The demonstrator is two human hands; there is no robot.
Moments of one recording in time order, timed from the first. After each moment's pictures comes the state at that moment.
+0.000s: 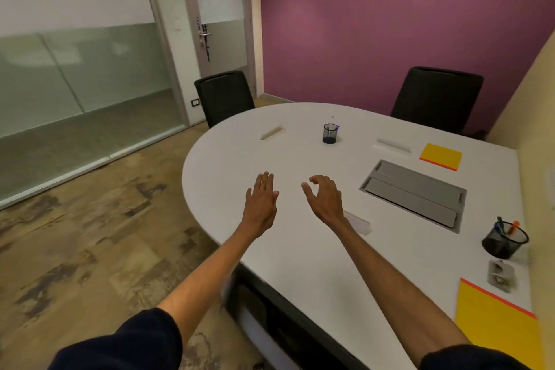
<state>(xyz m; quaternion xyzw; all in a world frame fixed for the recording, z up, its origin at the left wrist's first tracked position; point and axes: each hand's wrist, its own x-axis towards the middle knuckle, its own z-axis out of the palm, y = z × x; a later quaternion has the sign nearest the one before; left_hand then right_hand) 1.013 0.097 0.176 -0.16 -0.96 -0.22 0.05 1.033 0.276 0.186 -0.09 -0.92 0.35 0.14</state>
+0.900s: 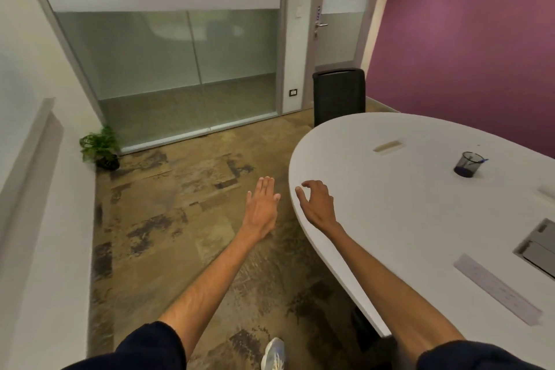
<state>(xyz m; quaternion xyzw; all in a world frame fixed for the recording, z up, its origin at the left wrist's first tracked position) 0.935 -0.242 0.139 0.04 -0.96 -0.25 0.08 0.894 -0.084 0.149 0.09 -0.93 0.35 0.03</state>
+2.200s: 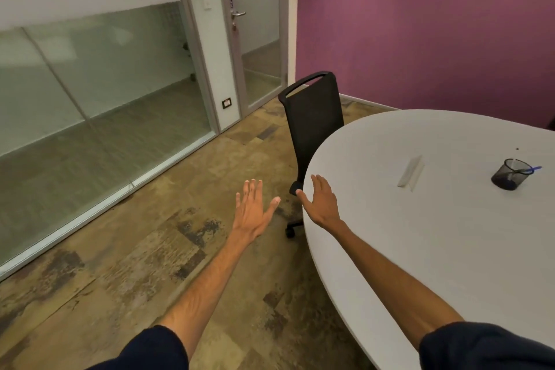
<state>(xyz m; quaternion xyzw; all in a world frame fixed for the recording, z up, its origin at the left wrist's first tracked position) 0.315 -0.444 0.104 -0.14 -0.97 -0.22 -0.01 0.343 -0.249 0.114 -0.12 -0.94 0.31 0.02</state>
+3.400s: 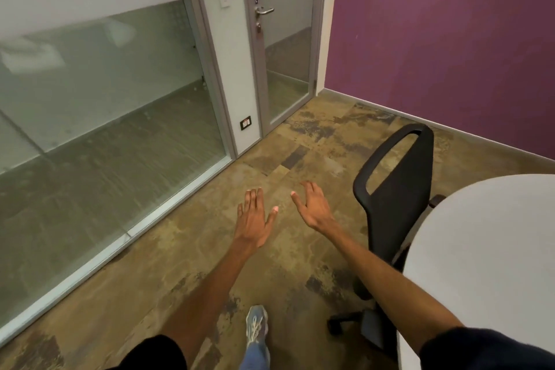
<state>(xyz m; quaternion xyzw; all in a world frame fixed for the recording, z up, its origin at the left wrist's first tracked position) -0.267 -0.496 0.071 -0.10 -0.98 -0.19 -0.04 -0.263 -0.315 0.094 -0.04 -0.95 0.31 -0.01</state>
